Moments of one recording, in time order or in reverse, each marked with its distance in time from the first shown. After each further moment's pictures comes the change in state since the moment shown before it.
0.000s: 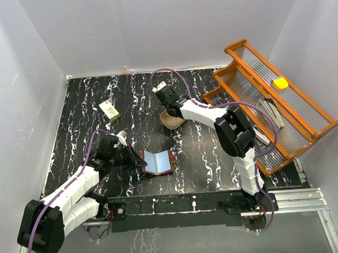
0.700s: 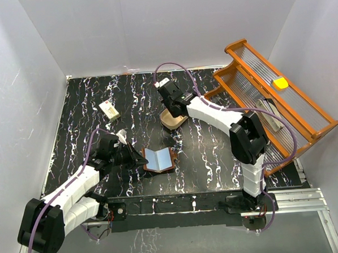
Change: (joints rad) left arm 0.000 0.011 -0.003 0.051 0.006 -0.045; right arm 0.023 -0.155 0.002 -0.195 -0.197 0.201
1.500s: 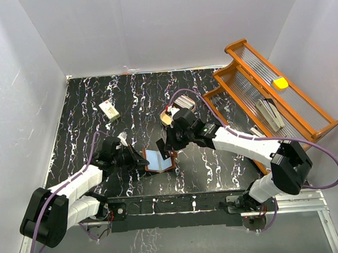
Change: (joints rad) left arm 0.000 0.093 -0.068 0.158 -0.009 -0.068; right arm 0.149 -0.503 -0.582 0.237 -0.534 0.516
